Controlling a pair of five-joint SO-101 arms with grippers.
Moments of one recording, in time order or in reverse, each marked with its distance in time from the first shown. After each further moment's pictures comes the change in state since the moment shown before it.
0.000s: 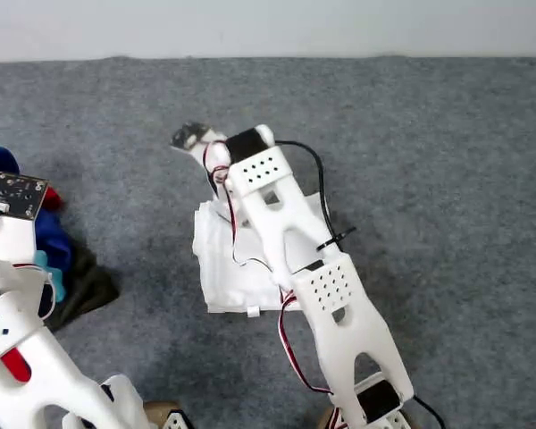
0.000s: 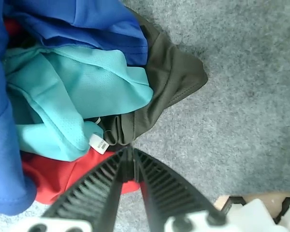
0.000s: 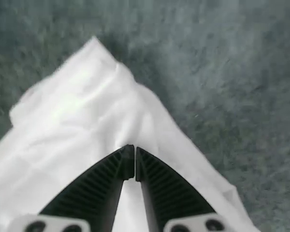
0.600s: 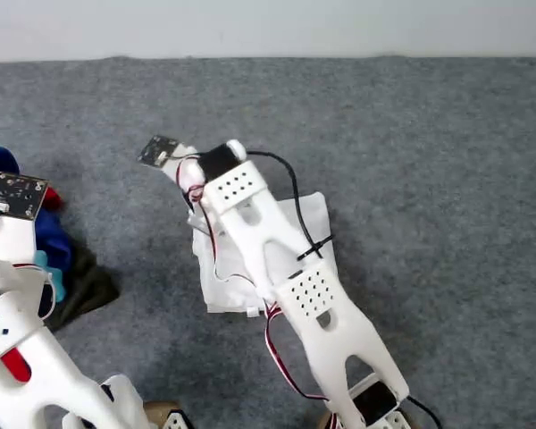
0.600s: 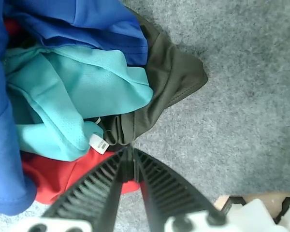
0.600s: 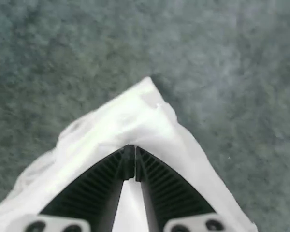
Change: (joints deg) left arm 0.0 0.0 0.0 0.0 0.0; right arm -6.2 5.9 -6.1 -1.6 0.0
